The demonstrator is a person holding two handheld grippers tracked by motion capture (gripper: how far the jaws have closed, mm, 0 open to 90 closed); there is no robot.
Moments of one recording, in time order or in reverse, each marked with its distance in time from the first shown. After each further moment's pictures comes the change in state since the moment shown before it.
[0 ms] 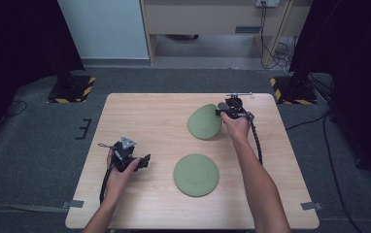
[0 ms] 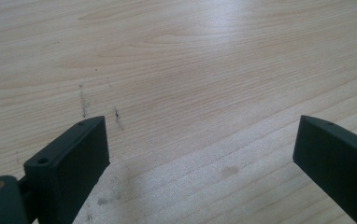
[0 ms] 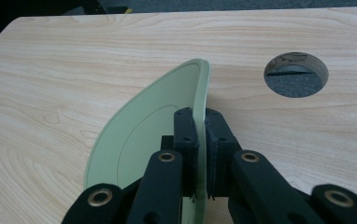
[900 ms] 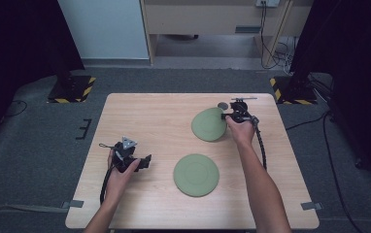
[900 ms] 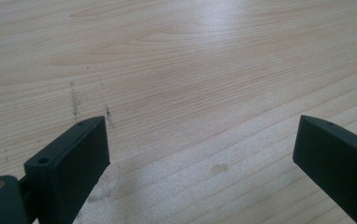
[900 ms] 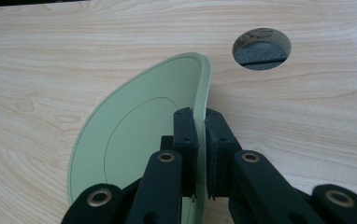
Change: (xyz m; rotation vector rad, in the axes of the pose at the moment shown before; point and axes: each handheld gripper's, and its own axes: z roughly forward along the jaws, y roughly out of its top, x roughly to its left) left arm -0.003 0.000 -0.001 0.006 -0.017 -0.009; right arm -0.013 -0.014 -0.010 0.022 -0.061 0.025
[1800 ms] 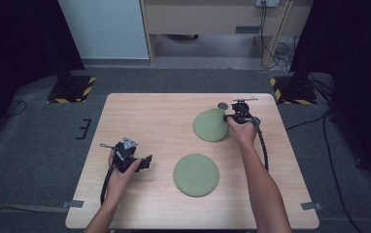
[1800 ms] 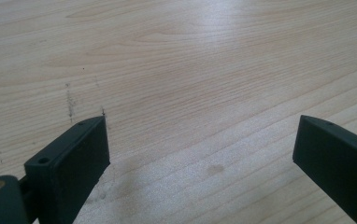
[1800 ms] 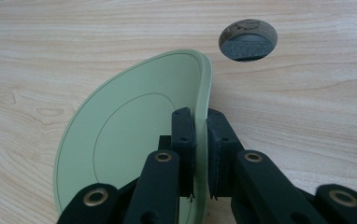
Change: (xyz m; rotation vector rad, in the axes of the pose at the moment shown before) left arm -0.002 0.000 0.001 -0.001 -0.001 0.006; right arm -0.008 -0.004 0.002 0.018 -0.024 -0.009
